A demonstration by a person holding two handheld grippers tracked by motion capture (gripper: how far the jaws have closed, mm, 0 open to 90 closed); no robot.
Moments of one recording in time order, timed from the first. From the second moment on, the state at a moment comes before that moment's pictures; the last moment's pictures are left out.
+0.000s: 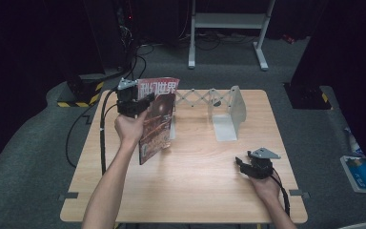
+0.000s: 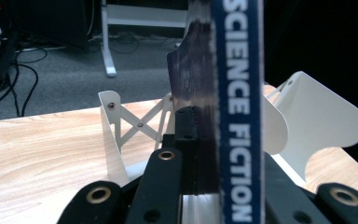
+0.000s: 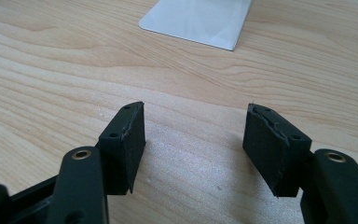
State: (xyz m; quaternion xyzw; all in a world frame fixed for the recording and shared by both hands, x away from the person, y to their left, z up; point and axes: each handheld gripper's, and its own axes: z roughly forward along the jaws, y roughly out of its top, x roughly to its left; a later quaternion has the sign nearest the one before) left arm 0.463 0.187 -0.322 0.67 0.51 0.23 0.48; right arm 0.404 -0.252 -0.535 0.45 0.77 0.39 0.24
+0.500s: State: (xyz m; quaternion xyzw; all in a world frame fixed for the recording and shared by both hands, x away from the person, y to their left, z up) left arm 0.478 0.185 -0.334 0.65 0.52 0.25 0.50; right arm 0.405 -0.251 -0.535 0.45 0.77 0.39 0.24
